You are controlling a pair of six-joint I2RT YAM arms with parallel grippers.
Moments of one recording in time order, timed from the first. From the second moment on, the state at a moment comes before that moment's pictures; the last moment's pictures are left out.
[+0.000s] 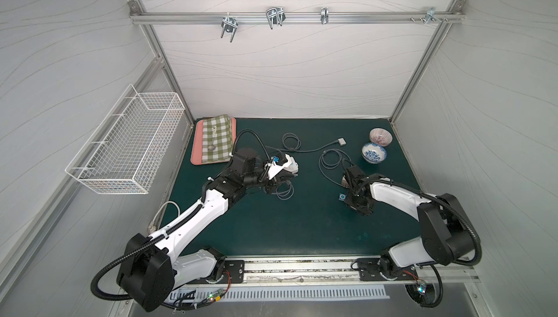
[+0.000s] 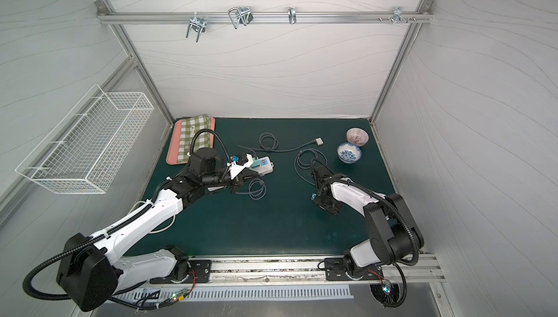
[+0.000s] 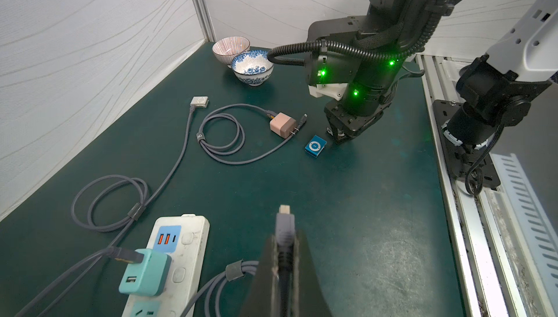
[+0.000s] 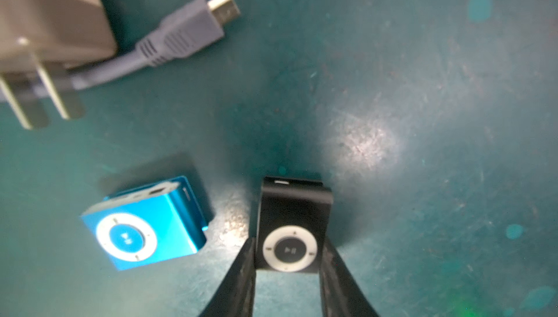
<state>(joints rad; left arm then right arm) -0.49 1.18 0.83 -0.14 0.64 0.39 0.46 1.46 0.74 -0.78 0.12 0.95</state>
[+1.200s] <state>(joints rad) -0.46 1.18 0.83 -0.14 0.61 0.39 0.76 1.59 0.86 -0.76 0.03 0.47</state>
